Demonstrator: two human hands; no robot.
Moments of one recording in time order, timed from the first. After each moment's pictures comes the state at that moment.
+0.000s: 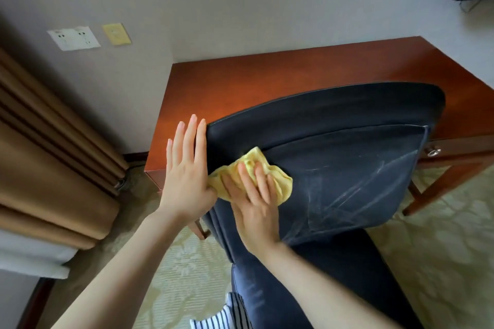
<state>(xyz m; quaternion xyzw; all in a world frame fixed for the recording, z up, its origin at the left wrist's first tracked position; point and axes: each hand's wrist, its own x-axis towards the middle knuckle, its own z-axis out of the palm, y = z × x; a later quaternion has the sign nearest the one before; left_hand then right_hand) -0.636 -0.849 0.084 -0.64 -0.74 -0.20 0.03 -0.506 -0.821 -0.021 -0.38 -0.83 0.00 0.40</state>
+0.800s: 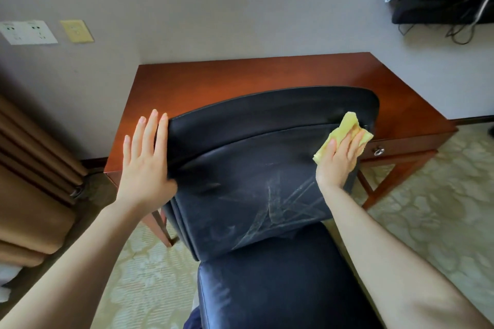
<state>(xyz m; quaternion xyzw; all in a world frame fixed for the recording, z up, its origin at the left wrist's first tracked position) -0.639 -0.848 0.079 -0.63 -0.75 -0.18 0.05 -0.333 -0.698 0.010 -0.71 -0.53 0.16 0.44</state>
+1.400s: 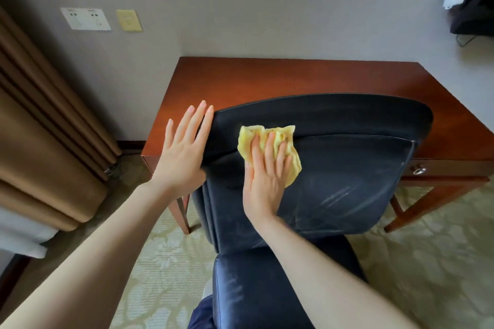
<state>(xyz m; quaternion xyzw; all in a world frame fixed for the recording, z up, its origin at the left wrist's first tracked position) -0.649 -0.849 0.086 -0.67 -0.73 -0.16 0.05 -0.499 -0.798 0.010 -0.49 -0.78 0.04 0.38</state>
